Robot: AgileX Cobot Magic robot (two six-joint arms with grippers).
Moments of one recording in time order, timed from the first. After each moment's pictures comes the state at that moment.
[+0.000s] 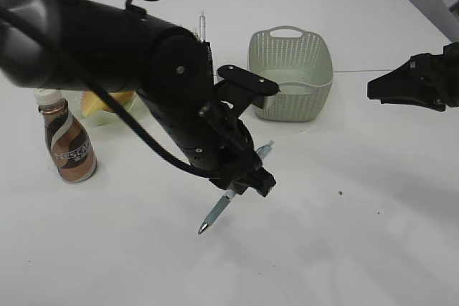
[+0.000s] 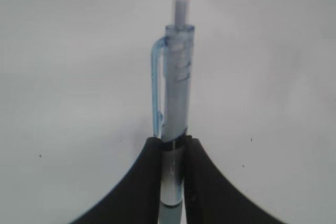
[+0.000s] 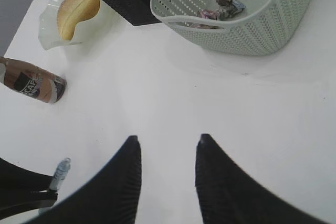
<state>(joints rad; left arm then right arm) -0.81 1.98 -1.39 -0.08 0.70 -0.02 -0.22 1.68 -1.00 -1.84 -0.85 1.87</state>
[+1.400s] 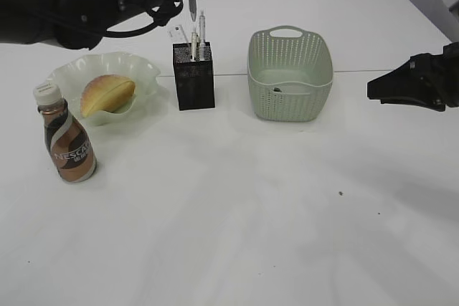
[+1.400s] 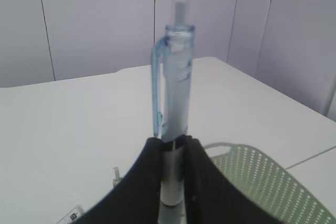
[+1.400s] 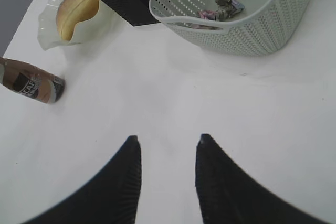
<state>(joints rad) -0.48 1.93 -1.35 -0.06 -0.44 -0.02 -0.22 1.68 -1.00 -1.84 -0.85 1.87</state>
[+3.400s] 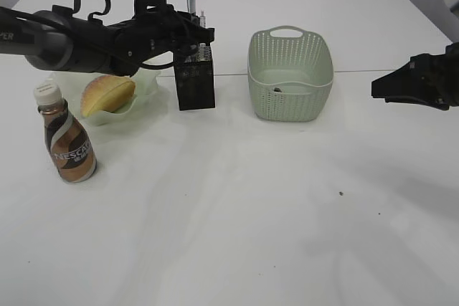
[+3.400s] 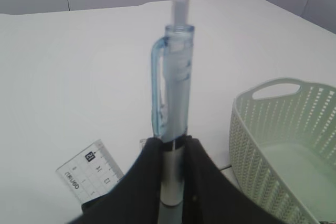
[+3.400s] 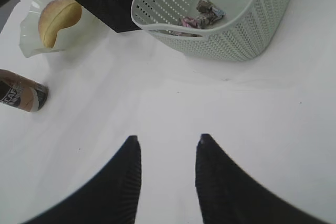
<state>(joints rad) -0.41 2.28 -1.63 -0.08 -0.35 -0.02 -0.22 1.68 -1.00 -1.84 -0.80 1.87</state>
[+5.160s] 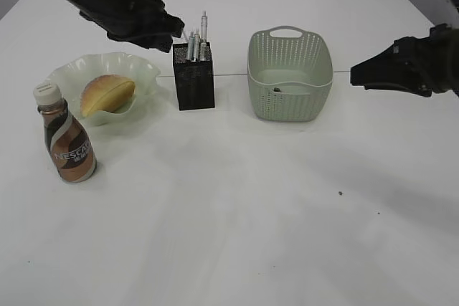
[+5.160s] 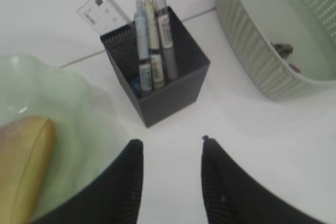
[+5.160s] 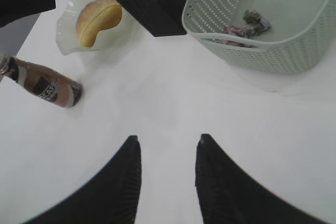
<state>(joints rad) -0.41 1.97 -1.63 -0.03 0.54 -0.02 -0.13 1.61 -1.00 -1.84 -0.81 1.92</state>
